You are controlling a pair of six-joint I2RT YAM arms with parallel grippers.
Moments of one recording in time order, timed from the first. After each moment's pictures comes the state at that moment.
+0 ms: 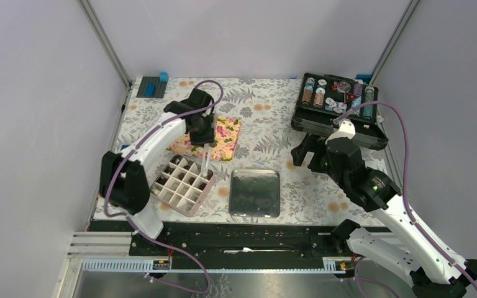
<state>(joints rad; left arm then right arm) -0.42 1.73 1.47 -0.90 -0.01 -0.47 0.66 0.77 0.94 -0.70 0.32 0.66</state>
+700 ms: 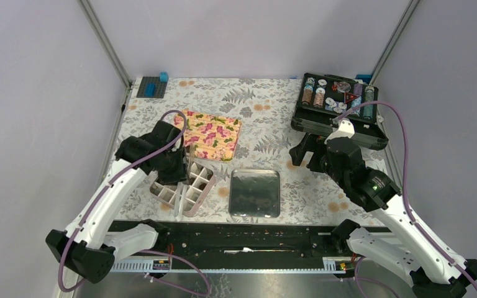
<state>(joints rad) -0.44 1.09 1.18 -1.29 0.03 -0.56 0.66 0.77 0.94 -0.68 0.30 0.66</state>
